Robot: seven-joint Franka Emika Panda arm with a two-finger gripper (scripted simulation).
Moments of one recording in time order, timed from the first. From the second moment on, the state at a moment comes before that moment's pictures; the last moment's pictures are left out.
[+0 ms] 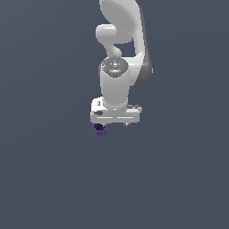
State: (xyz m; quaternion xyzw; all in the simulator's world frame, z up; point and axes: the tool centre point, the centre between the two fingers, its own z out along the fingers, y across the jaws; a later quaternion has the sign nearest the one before) arm 0.010 0.003 0.163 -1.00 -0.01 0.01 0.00
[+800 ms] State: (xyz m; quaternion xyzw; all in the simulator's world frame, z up) arm 0.013 -0.015 0.172 -1.00 0.02 0.00 0.00
